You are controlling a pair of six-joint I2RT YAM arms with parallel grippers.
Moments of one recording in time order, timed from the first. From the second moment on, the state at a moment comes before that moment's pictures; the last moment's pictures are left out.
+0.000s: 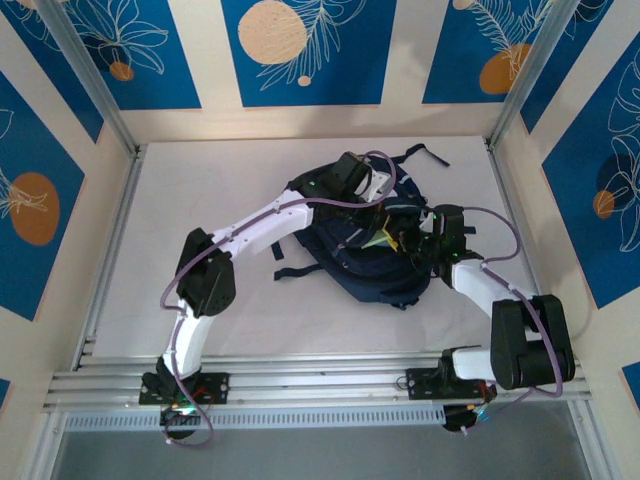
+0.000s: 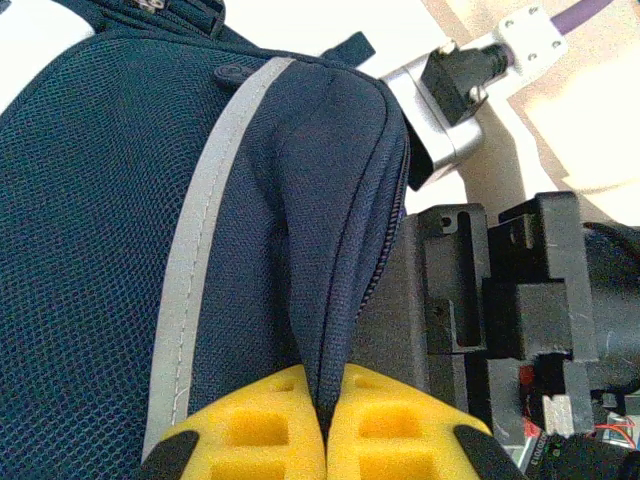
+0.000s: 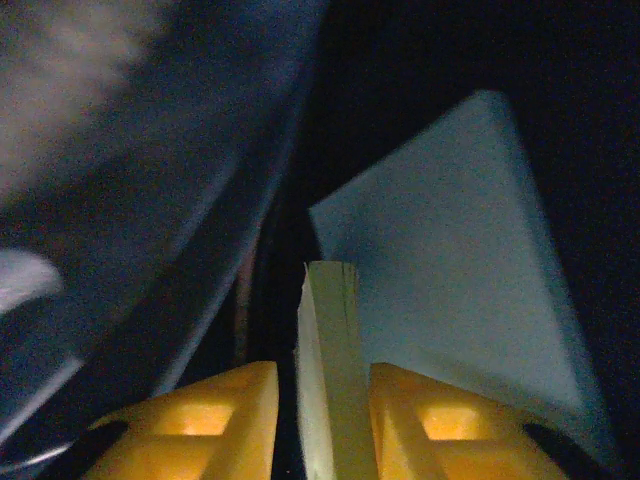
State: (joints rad) left arm -0.84 2.10 1.96 -0.66 0.38 -0.33; right arm 0.11 1.31 0.58 0.12 -0.55 1.13
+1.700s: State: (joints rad) left arm -0.73 1.75 1.06 -0.14 0.46 -0.39; right arm -0.05 1.13 0.50 -0.23 -0.46 0.81
